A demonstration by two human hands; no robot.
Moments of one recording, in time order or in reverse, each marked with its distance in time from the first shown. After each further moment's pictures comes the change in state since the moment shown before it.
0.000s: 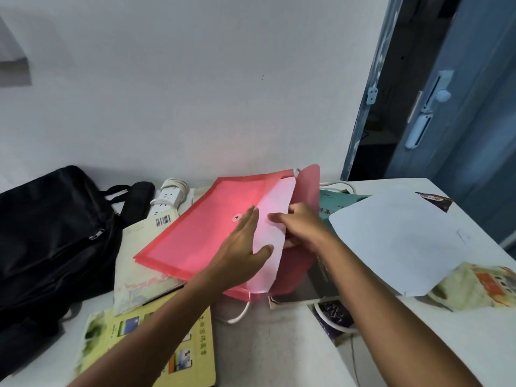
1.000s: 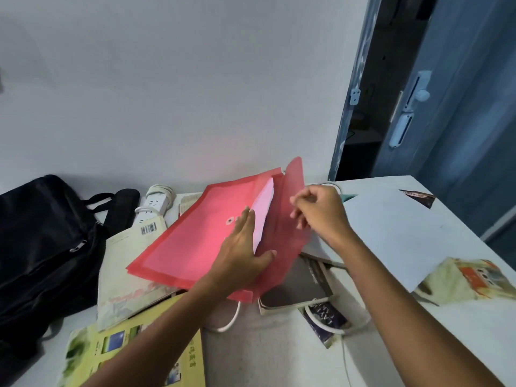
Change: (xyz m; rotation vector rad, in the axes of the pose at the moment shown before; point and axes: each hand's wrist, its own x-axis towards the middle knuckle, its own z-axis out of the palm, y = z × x) left_hand 0.012 0.008 0.014 0.034 0.048 0.002; right_hand -0.019 -0.009 -0.044 -0.023 0.245 -0.309
